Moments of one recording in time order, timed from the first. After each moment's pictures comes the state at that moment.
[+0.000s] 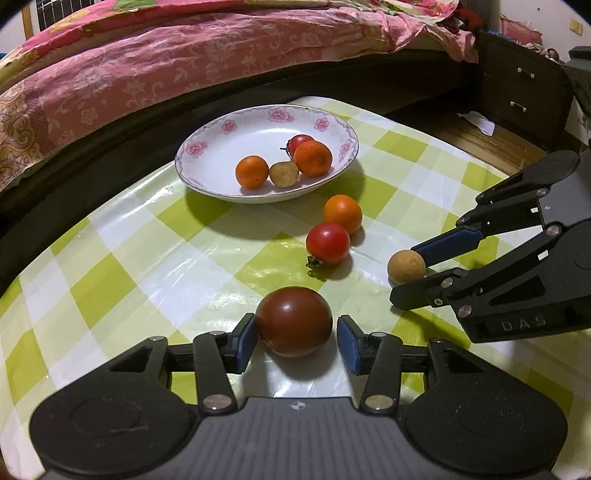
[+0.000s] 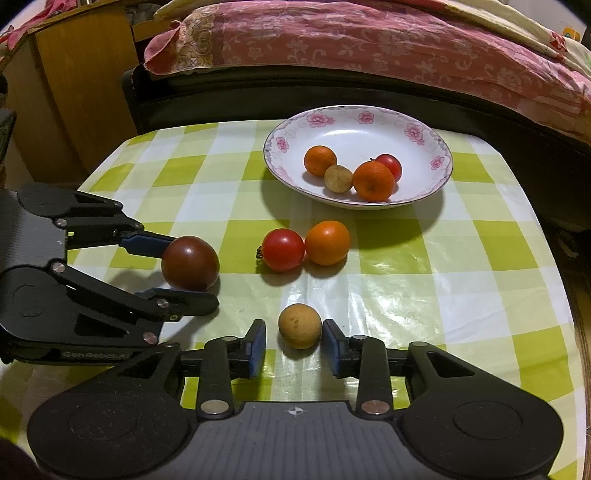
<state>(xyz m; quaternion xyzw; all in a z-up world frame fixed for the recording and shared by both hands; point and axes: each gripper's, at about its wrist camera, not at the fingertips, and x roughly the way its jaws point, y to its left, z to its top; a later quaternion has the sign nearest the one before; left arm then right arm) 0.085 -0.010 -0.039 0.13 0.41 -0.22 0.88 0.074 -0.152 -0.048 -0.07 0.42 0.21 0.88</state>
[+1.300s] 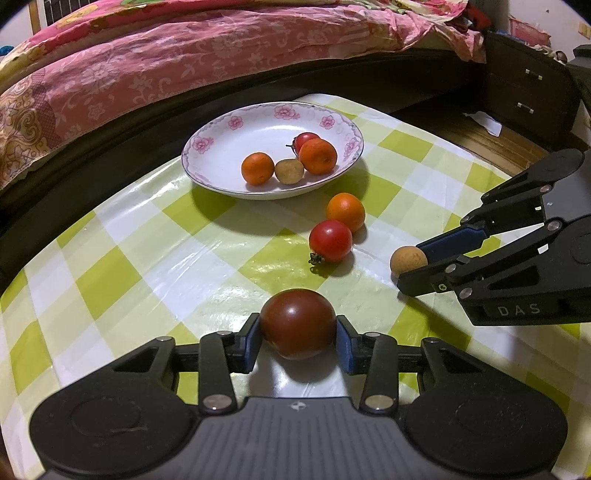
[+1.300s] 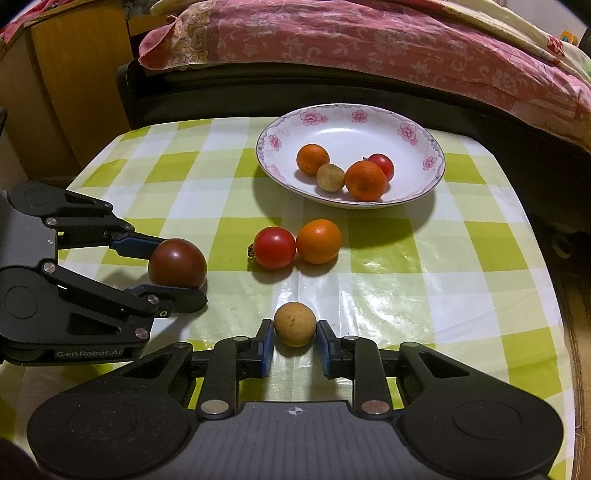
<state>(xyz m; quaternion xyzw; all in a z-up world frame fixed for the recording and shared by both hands) 0.081 -0.010 -0.038 0.12 0.41 -0.21 0.88 0.075 -0.154 -0.048 -0.08 0.42 0.20 0.88</state>
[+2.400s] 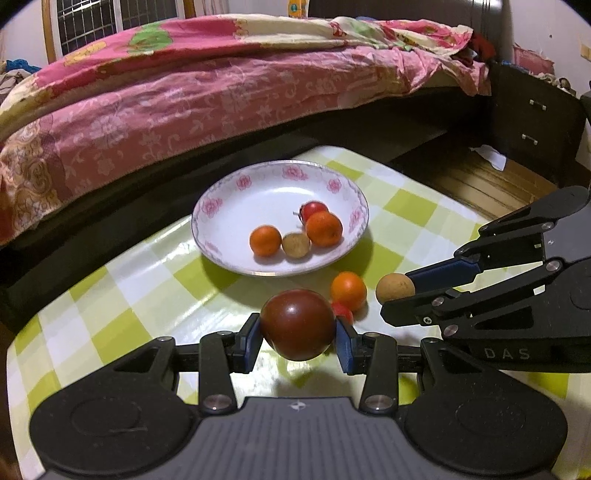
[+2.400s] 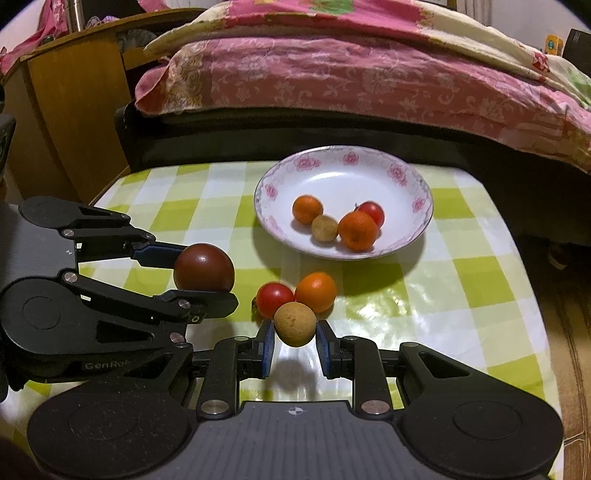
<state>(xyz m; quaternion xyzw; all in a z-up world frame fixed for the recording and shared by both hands) 0.101 -0.023 0.000 0.11 0.37 -0.20 0.90 0.080 -0.155 -0.018 -0.05 0.38 0.19 0.90</state>
